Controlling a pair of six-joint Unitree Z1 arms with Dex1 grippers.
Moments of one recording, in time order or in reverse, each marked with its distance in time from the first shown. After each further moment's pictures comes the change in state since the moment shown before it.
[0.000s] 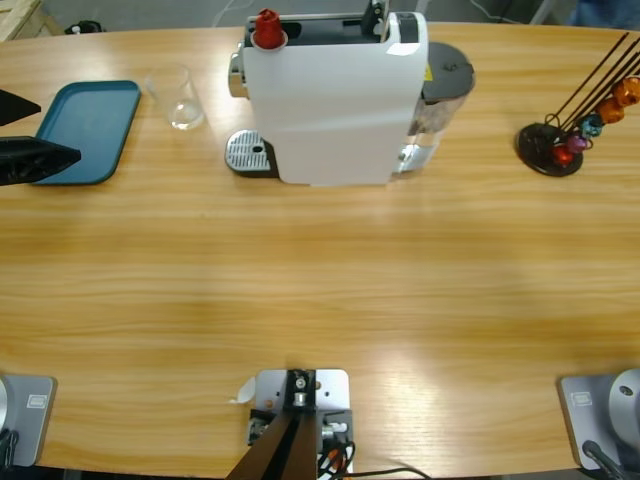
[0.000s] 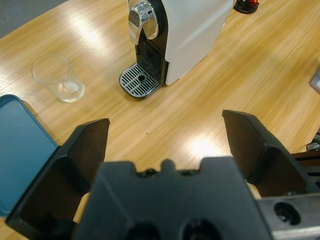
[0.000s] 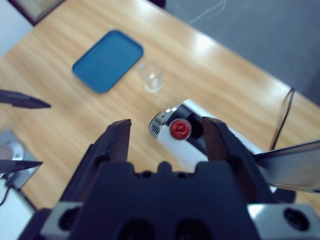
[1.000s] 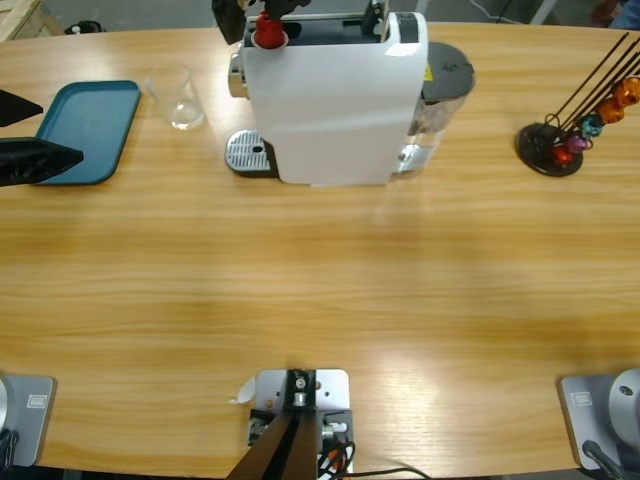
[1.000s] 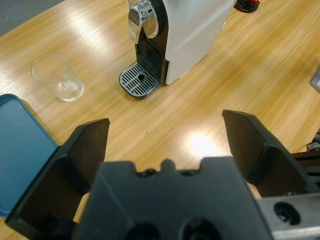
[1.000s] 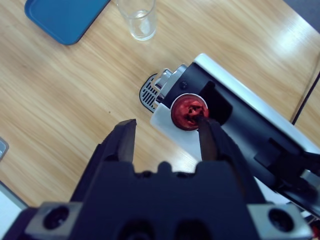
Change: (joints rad) arm 0 0.000 0.005 0.000 0.000 0.000 0.000; arm 1 -0.022 0.226 -0.179 0.201 0.022 0.017
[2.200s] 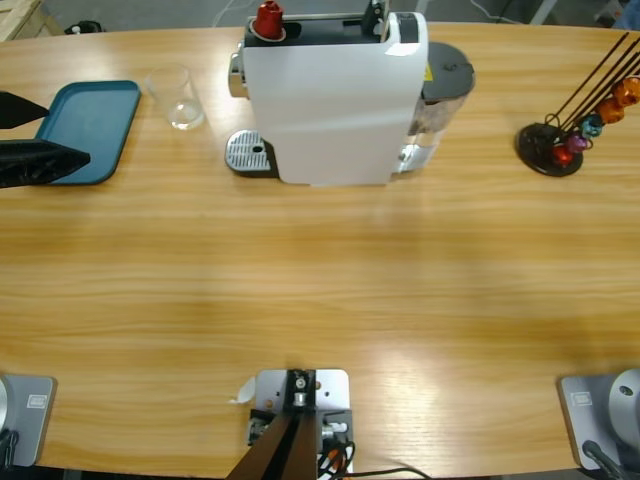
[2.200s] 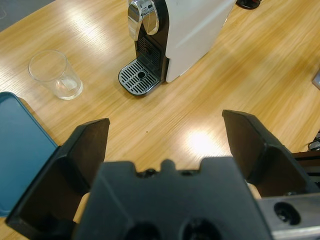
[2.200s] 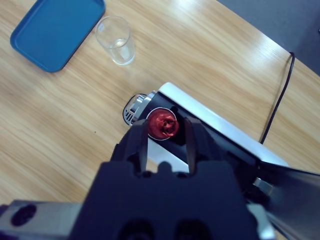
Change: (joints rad) arm 0 0.000 0.016 0.000 -0.001 0.000 0.000; arm 1 -0.024 0.016 -0.086 0.013 -0.077 -0.001
